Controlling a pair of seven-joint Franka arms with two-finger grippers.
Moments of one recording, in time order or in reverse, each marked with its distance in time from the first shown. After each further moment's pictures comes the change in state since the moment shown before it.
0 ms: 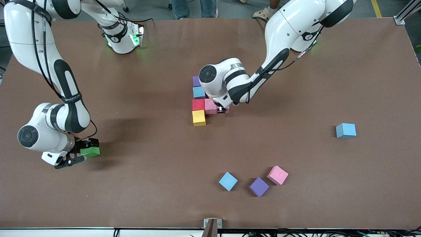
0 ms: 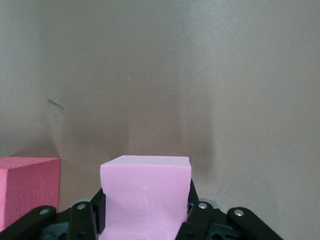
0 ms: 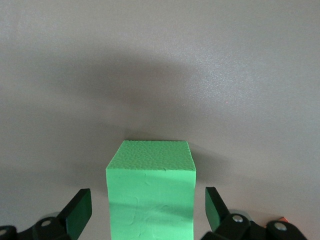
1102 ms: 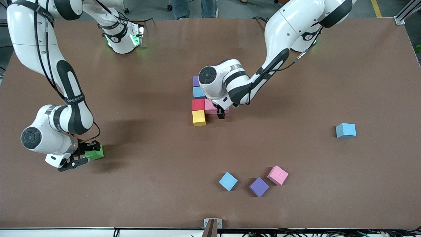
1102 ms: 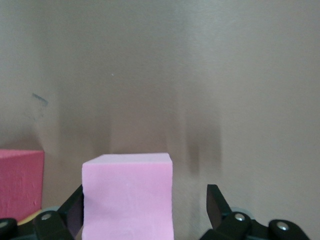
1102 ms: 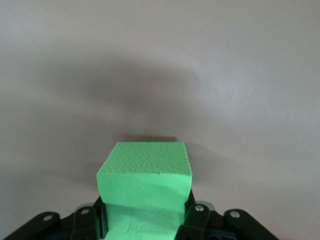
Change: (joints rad) left arm -0.015 0.001 0.023 0.054 0.000 -0.004 -0.003; right arm 0.037 0.009 0.018 0.050 0.030 0.001 -0.006
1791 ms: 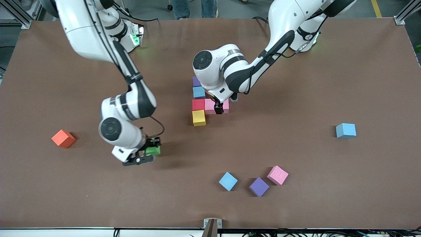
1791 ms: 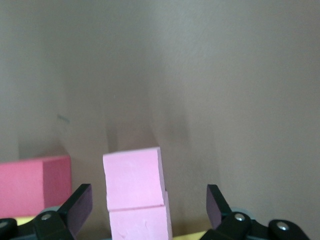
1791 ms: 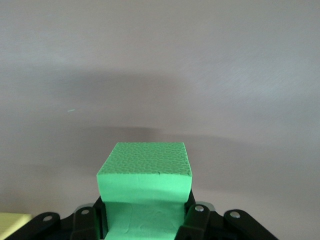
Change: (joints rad) left arm 0.013 -0.109 -0.037 0.023 -0.015 -0.147 0.155; right arm 0.428 0.012 0.008 0.164 0.061 -0.168 0.654
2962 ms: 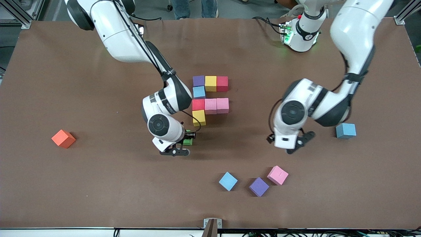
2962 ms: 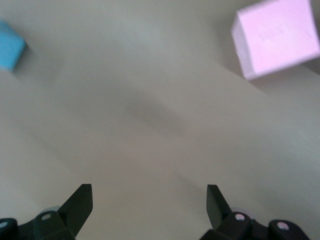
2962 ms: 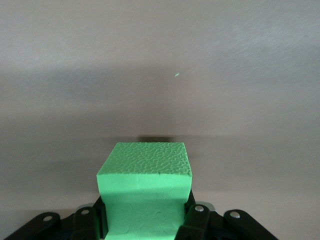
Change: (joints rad) left arm 0.520 -0.062 -0.002 -0.016 -0.035 -0.035 1.414; right arm 0.156 0.158 0.001 0.159 0.108 -0.021 0.271
